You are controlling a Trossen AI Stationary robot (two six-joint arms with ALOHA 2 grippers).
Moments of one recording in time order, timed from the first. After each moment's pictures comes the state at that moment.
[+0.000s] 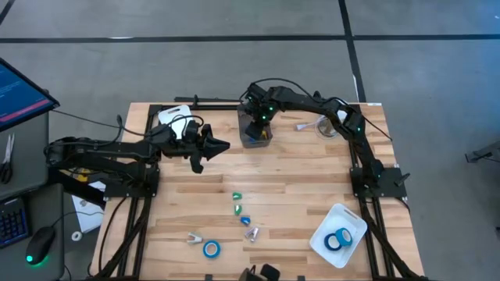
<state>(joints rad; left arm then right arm) 0.15 1.03 0.54 0.65 0.13 -0.53 -0.50 2.20 1.86 -0.87 -0.29 0.02</state>
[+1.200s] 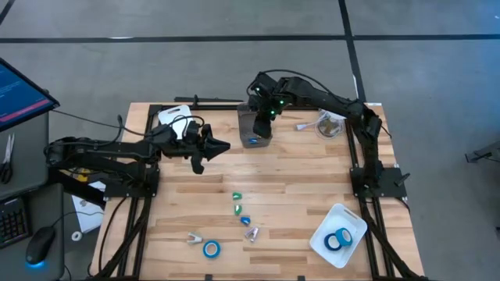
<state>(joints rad) 0.15 1.03 0.54 0.62 0.13 -0.49 -0.43 1.99 1.96 -1.05 -0.26 -0.17</state>
